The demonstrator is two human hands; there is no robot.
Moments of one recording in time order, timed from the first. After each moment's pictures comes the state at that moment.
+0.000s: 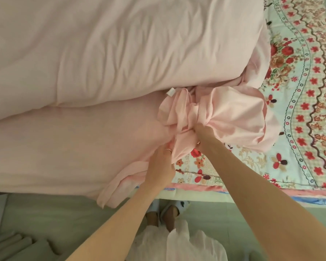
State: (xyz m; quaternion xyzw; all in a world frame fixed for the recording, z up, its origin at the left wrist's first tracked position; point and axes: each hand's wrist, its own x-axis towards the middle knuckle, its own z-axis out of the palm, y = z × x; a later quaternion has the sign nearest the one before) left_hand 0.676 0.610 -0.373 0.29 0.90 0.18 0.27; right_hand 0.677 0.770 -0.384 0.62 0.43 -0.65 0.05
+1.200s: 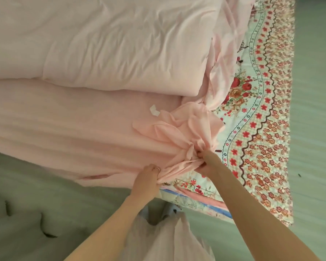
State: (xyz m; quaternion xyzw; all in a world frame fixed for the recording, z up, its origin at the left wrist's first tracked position) left_hand 0.839 0.720 -0.339 0.22 0.91 0.15 0.33; right_hand 0.847 0.923 -0.332 0.60 0.33 -0.72 0.10
